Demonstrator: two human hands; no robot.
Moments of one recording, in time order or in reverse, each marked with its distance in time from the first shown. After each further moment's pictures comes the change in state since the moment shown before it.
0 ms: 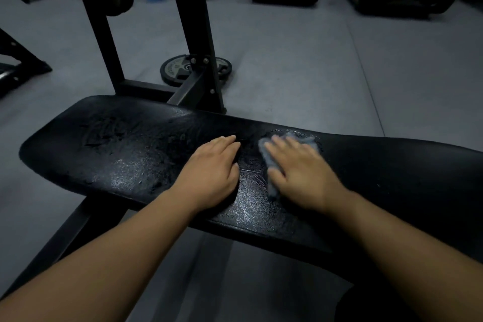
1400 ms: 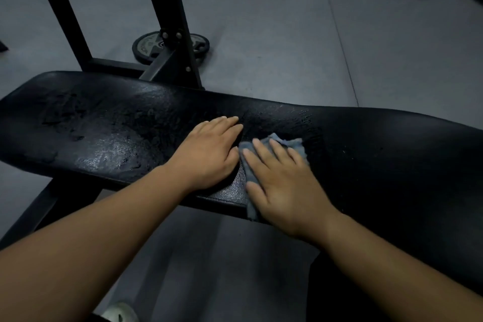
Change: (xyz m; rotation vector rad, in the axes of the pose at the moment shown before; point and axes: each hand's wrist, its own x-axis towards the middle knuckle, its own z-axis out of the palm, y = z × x) left_hand 0.006 0.040 0.012 0.041 -0.057 0.154; right_hand -0.086 -0.021 0.003 0.009 0.009 -0.031
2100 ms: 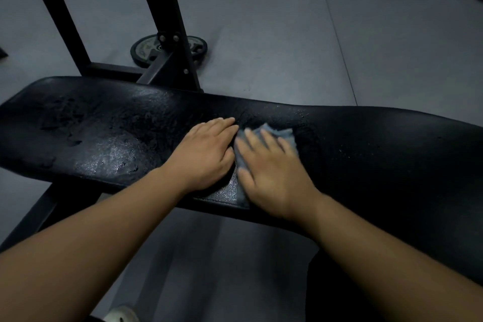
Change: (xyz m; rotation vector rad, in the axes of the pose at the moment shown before) left_hand 0.000 -0.001 0.001 -0.006 0.011 0.000; right_hand 0.026 -0.002 0.005 -0.014 0.053 0.038
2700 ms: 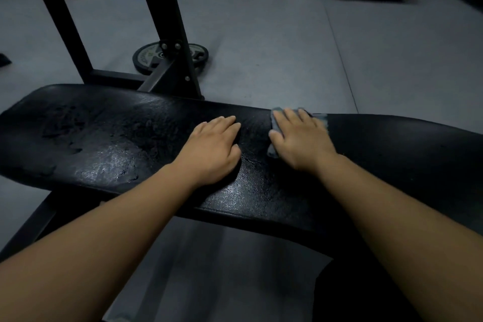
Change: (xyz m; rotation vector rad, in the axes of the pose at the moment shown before) left_hand 0.025 0.003 -0.002 0.006 -0.027 -0.095; right_hand 0.065 0.078 -0.011 -0.072 -0.058 0.265
